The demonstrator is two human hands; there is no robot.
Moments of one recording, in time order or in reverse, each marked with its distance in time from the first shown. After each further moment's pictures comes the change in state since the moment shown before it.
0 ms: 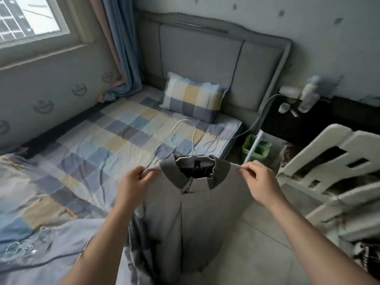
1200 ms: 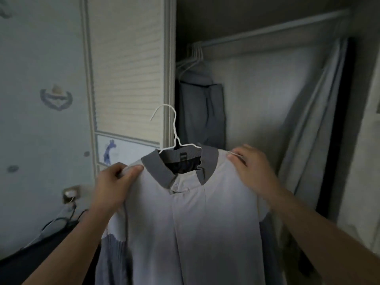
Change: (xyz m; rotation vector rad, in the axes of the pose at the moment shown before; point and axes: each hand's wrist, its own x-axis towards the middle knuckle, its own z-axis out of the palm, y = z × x) left_hand -0.113 0.716 0.631 -0.642 -1.032 1.024; right_hand -0.098 0.174 -0.656 -0.980 1.164 0.500
